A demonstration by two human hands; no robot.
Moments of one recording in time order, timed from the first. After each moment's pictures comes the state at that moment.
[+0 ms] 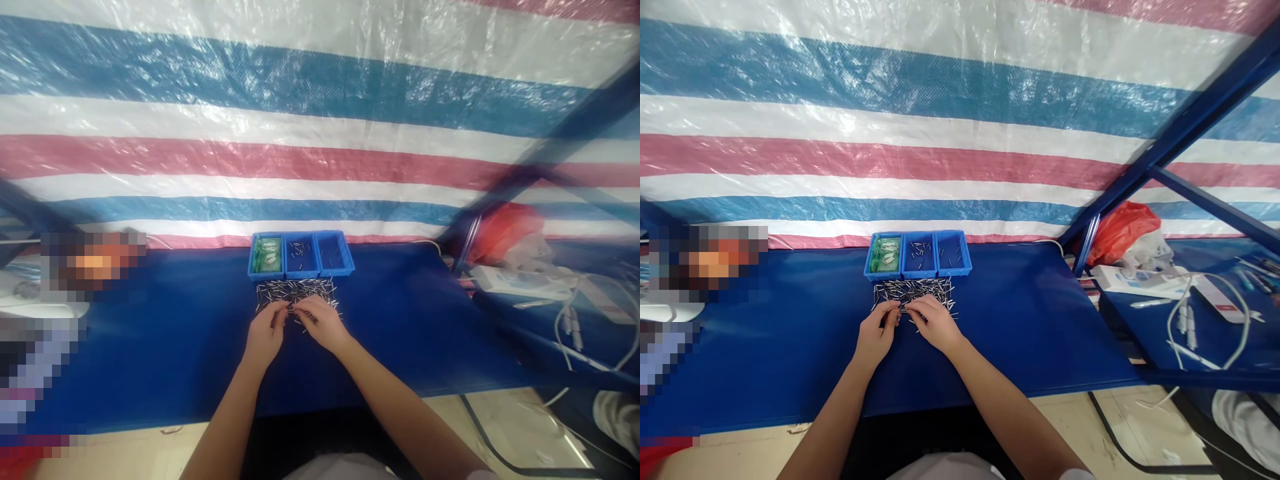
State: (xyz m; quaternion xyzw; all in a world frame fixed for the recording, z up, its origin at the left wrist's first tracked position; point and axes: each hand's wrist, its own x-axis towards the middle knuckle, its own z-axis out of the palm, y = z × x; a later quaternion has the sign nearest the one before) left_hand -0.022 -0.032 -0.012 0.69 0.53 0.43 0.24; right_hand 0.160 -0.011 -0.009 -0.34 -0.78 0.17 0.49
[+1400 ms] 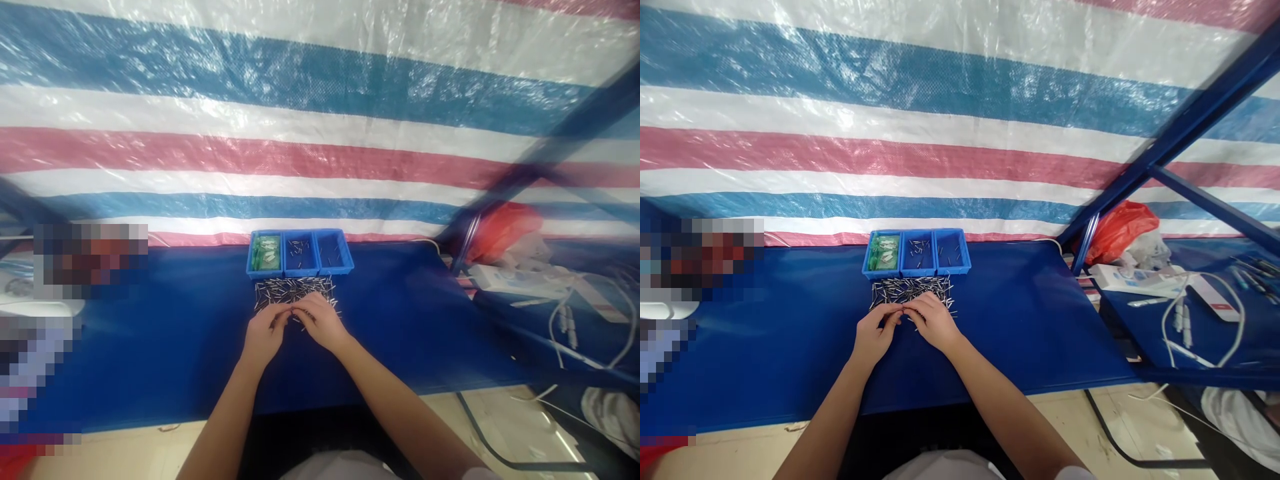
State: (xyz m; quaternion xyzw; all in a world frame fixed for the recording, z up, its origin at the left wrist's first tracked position) left_hand -0.022 -0.031 -0.017 0.71 0.48 0.46 0.21; right_hand 0.162 -0.011 -0.008 -0.36 -0.80 0.19 0.45
